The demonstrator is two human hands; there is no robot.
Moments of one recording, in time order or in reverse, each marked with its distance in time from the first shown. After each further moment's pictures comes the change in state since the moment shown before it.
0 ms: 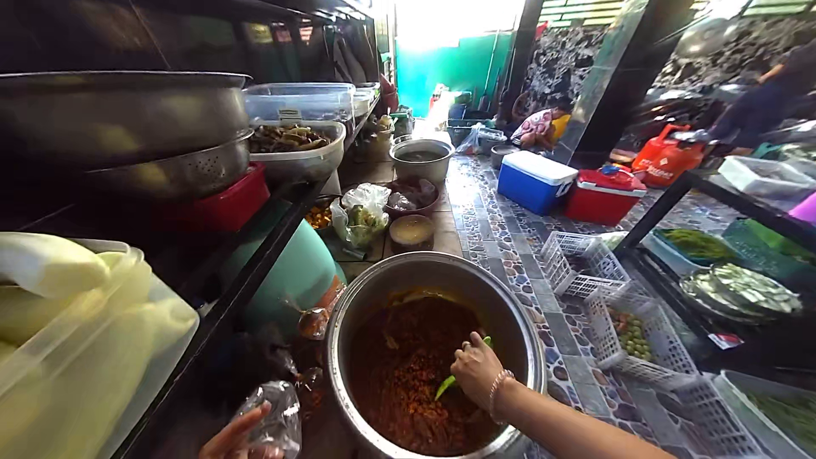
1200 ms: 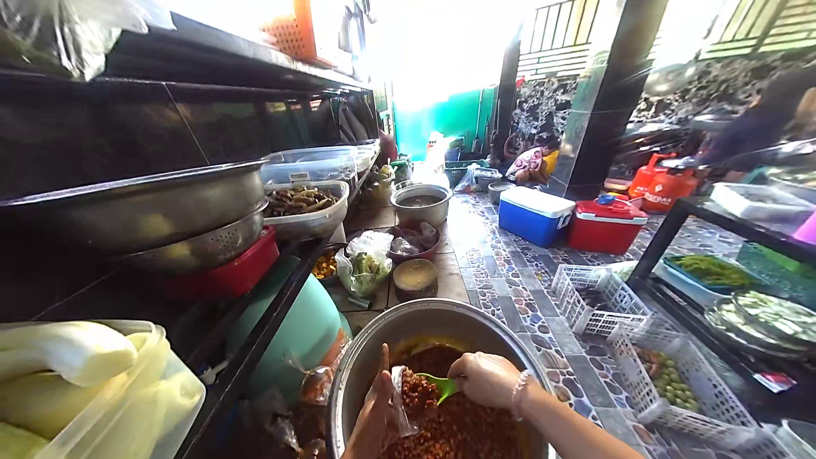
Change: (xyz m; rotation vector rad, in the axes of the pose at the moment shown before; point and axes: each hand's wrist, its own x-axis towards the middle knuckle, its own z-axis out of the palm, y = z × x) left_hand 0.079 -0.071 0.158 -0.033 -0.699 -0.466; right_hand -0.006 0.050 -0.094 0.545 0.030 0.092
